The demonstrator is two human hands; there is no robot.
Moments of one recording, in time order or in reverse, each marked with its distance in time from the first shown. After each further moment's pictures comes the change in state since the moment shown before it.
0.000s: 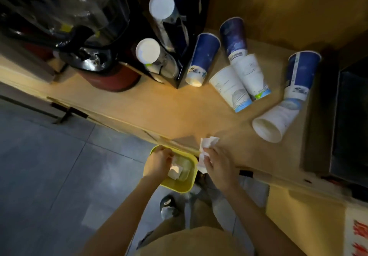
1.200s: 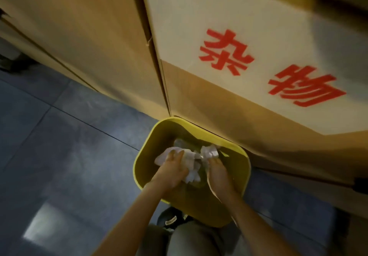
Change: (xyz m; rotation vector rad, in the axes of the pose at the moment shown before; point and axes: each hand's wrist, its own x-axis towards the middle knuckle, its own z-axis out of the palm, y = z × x) left_hand 0.138 -0.264 0.321 -0.207 -0.398 -0.234; right_hand 0.013 0.128 0.438 0.116 -0.533 0.336
